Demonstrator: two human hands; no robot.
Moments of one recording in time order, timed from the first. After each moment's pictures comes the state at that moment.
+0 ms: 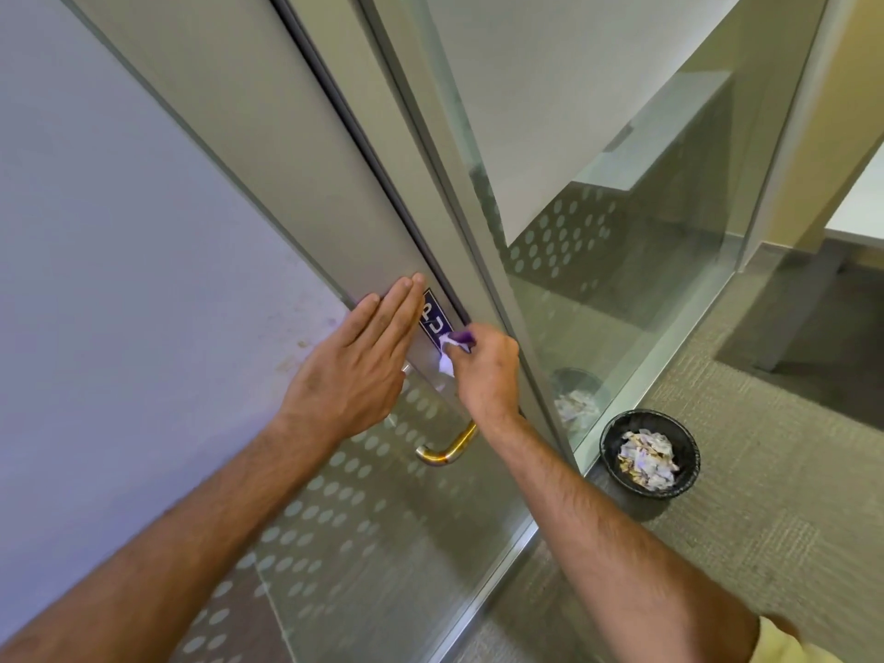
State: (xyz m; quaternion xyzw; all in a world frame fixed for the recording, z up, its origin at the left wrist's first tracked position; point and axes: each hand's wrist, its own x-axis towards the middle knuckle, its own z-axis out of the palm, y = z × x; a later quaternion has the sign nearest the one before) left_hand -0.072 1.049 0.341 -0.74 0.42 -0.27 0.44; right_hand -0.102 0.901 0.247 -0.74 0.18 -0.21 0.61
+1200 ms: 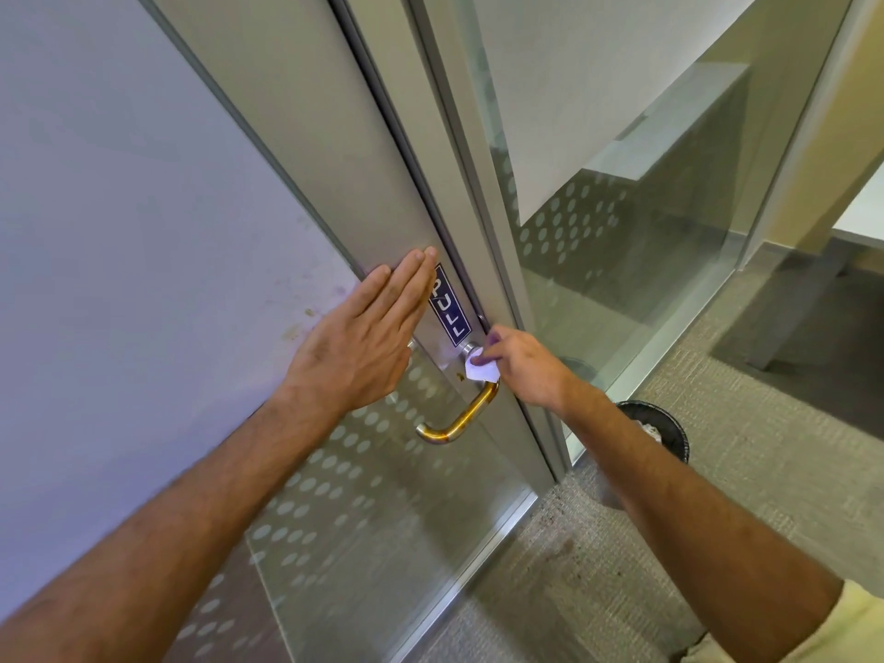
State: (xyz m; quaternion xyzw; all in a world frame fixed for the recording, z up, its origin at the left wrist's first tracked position) left_hand -0.072 1.047 0.340 -0.74 0.42 -0.28 0.44; right_hand -0.106 0.840 0.196 -0.91 -0.07 0.01 0.41
